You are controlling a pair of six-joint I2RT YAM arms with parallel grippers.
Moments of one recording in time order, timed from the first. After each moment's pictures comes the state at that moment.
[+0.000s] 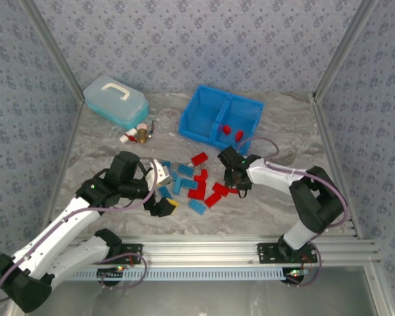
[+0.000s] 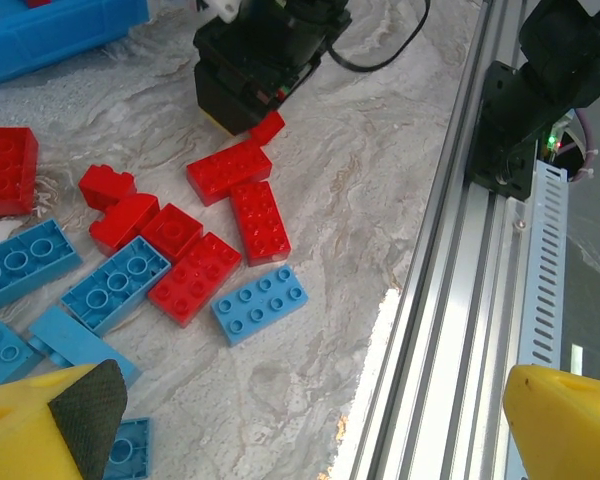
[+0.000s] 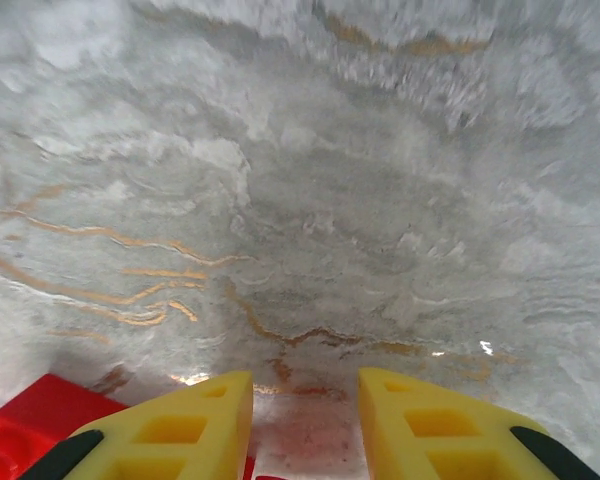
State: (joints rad) left arm -0.63 0.84 0.79 -0.72 0.59 0.23; right arm 0.65 1.59 0.91 -0.62 0.16 0.76
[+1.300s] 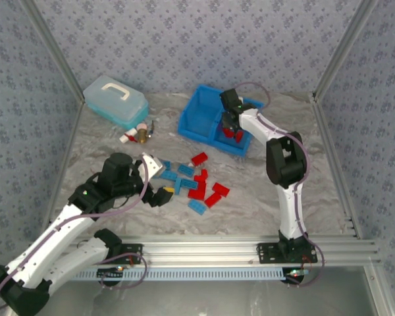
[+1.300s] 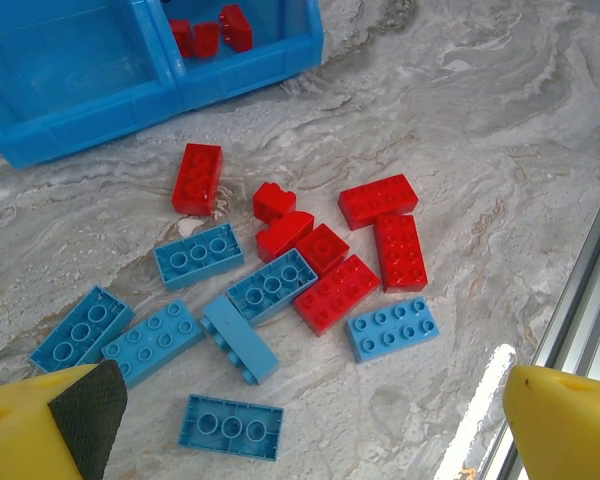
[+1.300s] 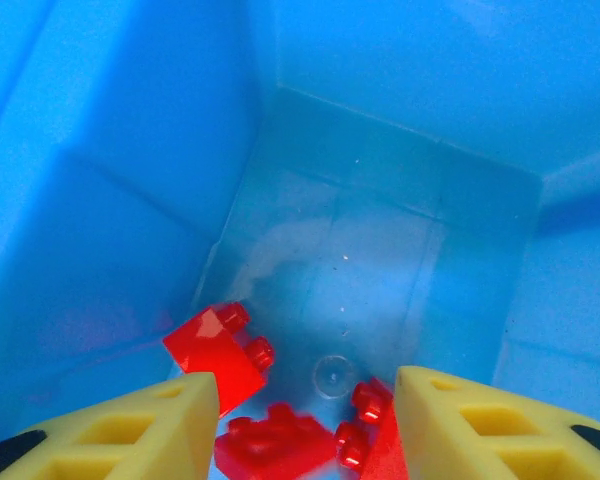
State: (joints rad) left arm -0.63 0.76 0.79 -0.66 0.30 0.14; right arm 0.39 2.17 1.81 -0.66 0.29 0.35
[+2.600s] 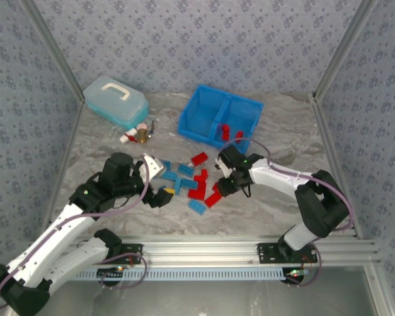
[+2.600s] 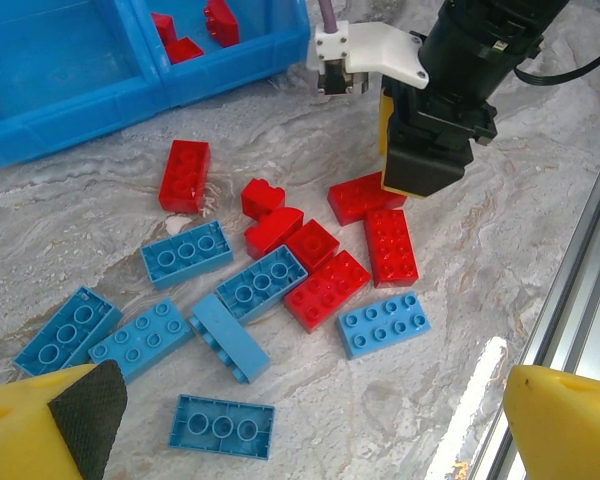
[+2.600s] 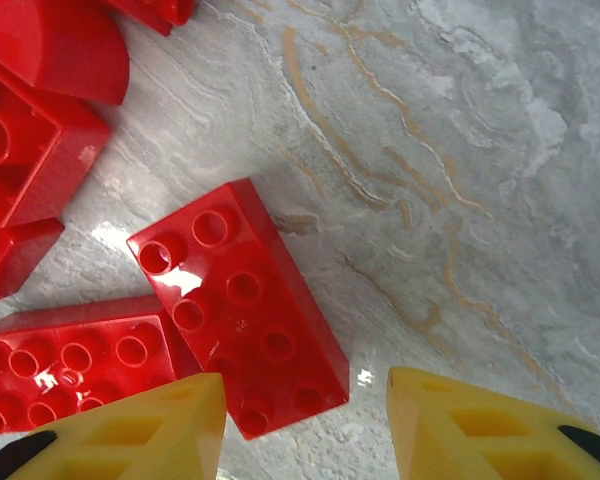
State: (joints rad) left arm -0.63 0.77 0.78 -0.66 0.32 0.15; right arm 0.66 1.56 0.92 -0.65 -0.08 0.12
